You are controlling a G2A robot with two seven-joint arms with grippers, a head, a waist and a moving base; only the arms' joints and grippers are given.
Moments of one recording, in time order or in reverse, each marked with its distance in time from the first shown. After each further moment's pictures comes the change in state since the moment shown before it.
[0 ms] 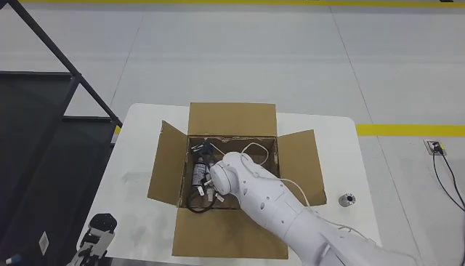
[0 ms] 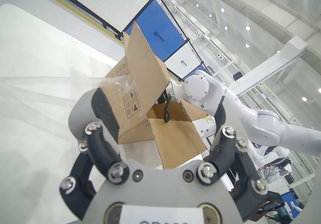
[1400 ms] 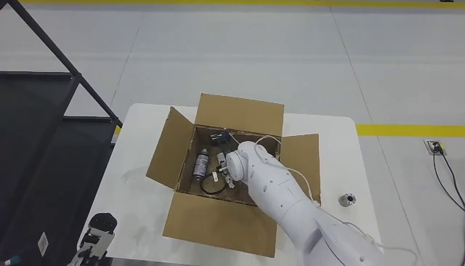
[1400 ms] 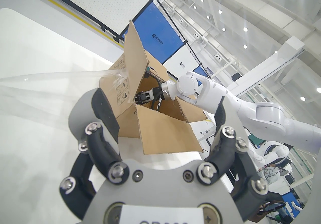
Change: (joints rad) left arm 0.004 -0.007 0.002 -0.012 0.010 -0.013 0.015; right arm 0.091 -0.072 0.089 0.340 0.013 -0.083 -0.110
